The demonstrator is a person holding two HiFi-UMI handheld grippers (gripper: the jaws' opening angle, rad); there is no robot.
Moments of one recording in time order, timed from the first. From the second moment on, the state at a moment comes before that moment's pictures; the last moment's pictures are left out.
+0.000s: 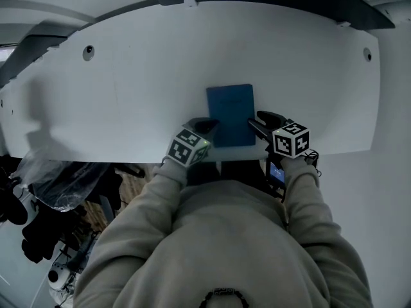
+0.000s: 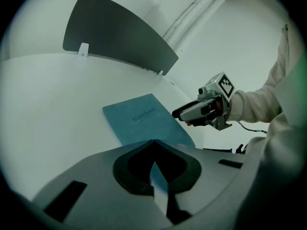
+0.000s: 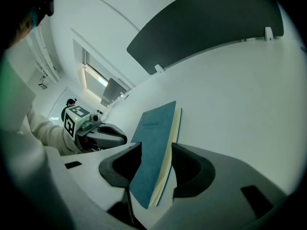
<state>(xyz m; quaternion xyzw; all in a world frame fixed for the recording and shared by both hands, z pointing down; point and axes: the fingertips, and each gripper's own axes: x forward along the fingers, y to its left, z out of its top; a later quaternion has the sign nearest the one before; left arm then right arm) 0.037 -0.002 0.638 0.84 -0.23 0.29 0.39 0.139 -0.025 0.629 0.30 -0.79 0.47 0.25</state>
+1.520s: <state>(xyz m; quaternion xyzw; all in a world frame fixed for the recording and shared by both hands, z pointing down) 0.028 0.010 0.659 0.82 -0.24 0.27 0.45 0.128 -0.004 0.654 0.27 -0.77 0.50 0.28</state>
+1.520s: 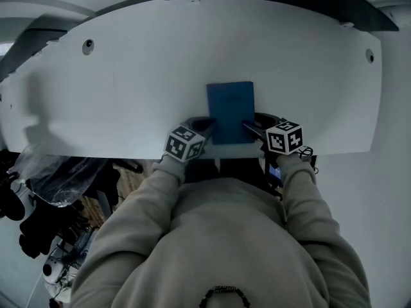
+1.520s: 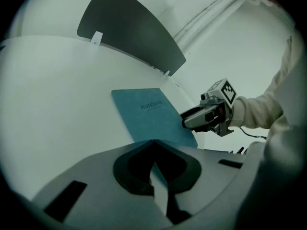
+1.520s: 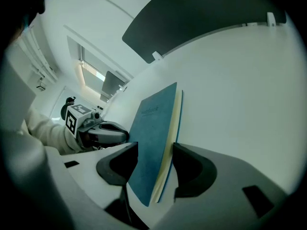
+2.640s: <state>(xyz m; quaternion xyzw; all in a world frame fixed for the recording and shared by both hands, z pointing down) 0.026 0.010 0.653 0.82 -0.25 0.24 0.45 0.092 -0.003 0.572 0.21 -0.80 0.52 0.18</state>
